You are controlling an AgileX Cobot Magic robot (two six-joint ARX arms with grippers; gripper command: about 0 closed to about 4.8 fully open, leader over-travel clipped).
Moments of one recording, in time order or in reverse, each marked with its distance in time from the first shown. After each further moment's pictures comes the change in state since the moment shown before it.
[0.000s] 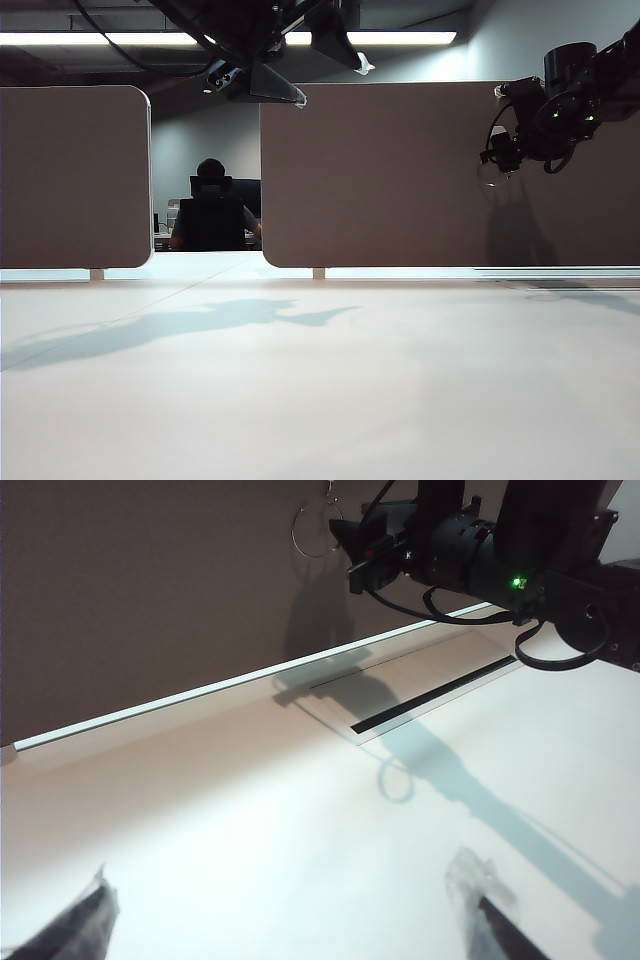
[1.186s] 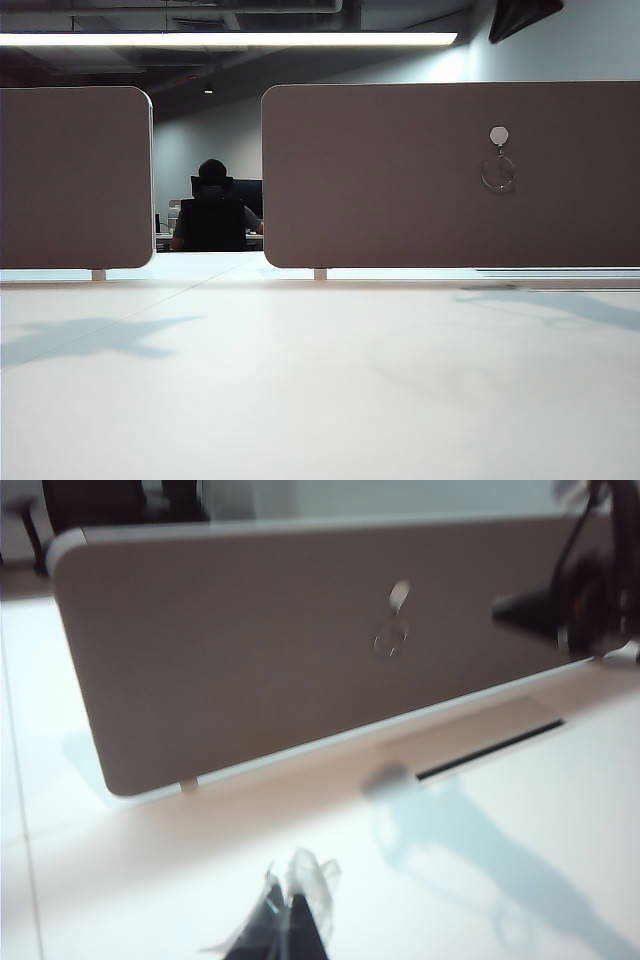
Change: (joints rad) left arm 0.000 -0.557 -0.024 -0.427 -0.203 0.064; right arm 0.160 -0.757 -0.400 -0.711 -0.078 0.106
